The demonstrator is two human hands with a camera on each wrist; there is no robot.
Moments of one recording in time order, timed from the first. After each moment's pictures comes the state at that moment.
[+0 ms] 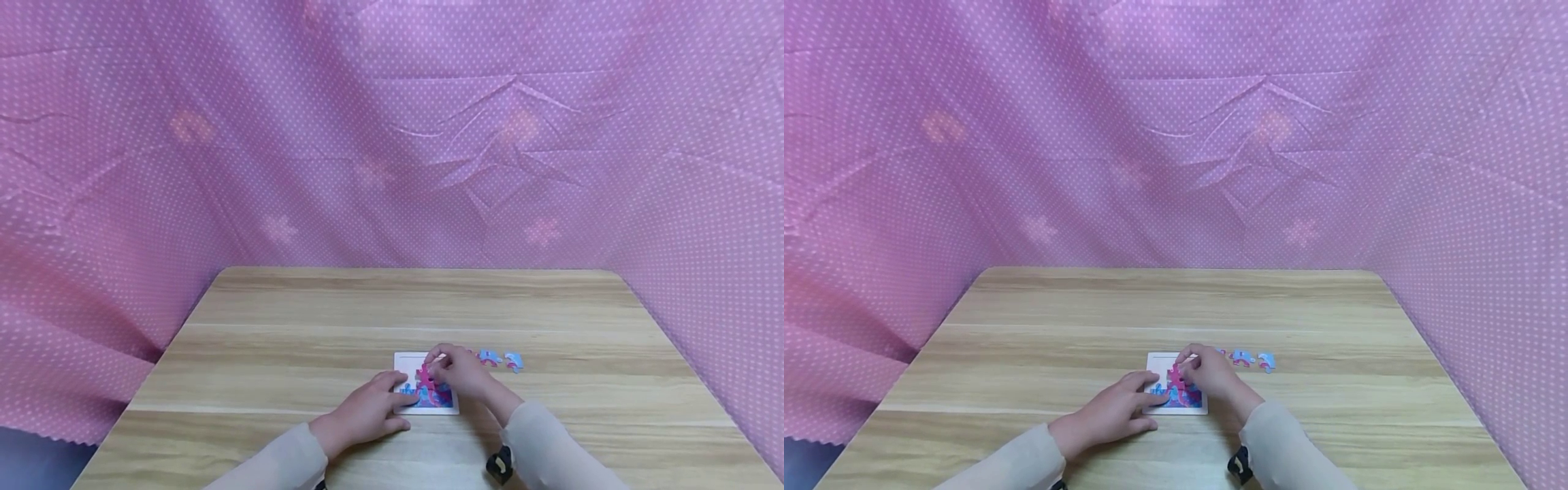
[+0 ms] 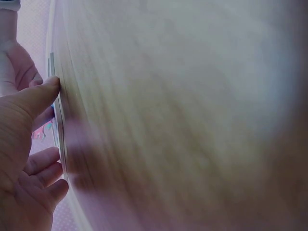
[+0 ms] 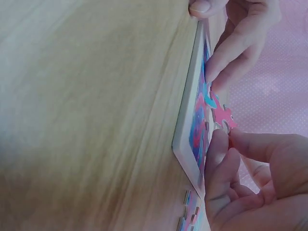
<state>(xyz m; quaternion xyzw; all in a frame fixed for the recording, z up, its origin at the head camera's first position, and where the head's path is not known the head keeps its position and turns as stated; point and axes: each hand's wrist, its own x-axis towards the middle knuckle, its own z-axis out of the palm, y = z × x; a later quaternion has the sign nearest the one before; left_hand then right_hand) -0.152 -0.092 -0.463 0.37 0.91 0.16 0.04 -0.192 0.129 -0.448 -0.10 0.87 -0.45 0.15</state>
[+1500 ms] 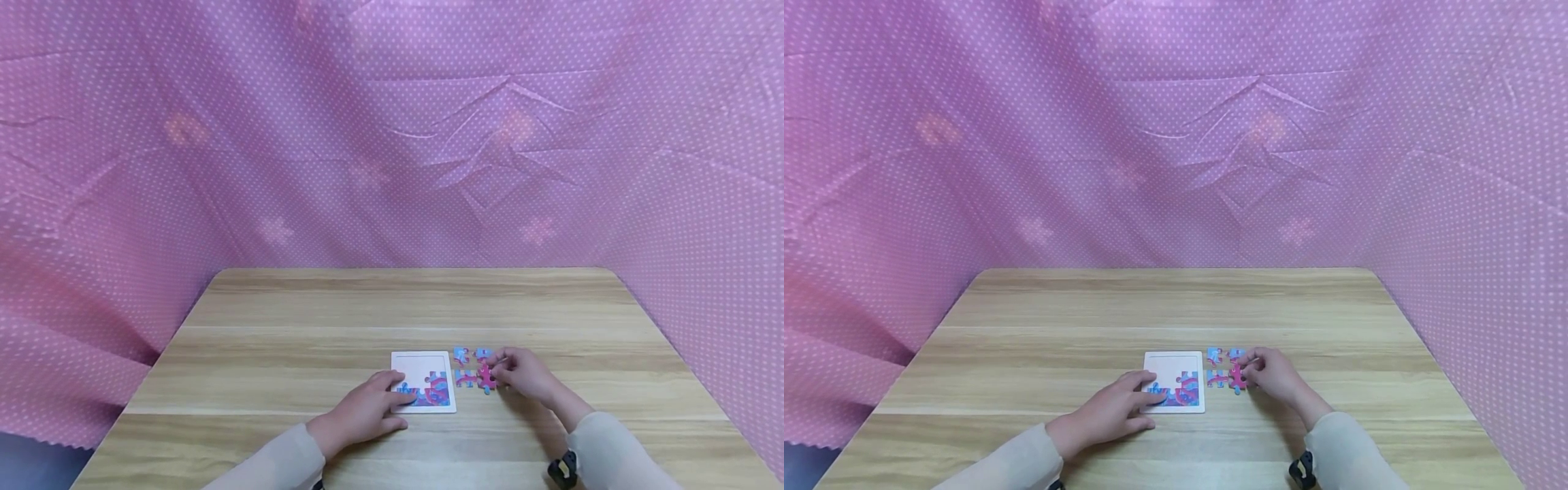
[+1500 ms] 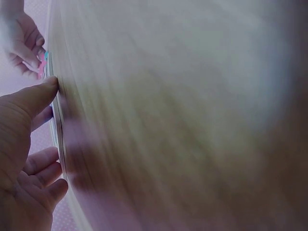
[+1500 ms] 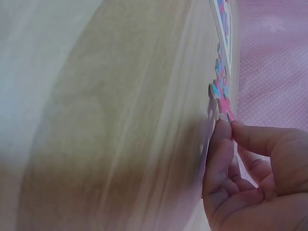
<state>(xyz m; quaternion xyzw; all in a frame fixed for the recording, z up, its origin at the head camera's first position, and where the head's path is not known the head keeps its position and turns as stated) -0.155 -0.093 -0.461 0.36 0.92 0.17 0.05 -0.184 0.227 -0.450 0.00 0.87 -0.48 0.13</state>
